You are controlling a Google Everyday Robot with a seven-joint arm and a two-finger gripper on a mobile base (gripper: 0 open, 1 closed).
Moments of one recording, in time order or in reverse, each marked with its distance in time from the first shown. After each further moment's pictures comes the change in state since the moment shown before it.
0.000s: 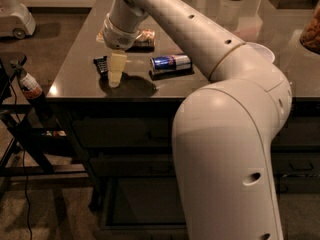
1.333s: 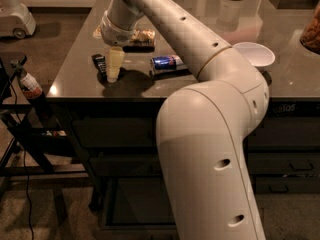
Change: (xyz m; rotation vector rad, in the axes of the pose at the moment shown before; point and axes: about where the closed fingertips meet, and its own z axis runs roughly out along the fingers) arm 0.002 -0.027 0.012 0.018 -0.021 -0.045
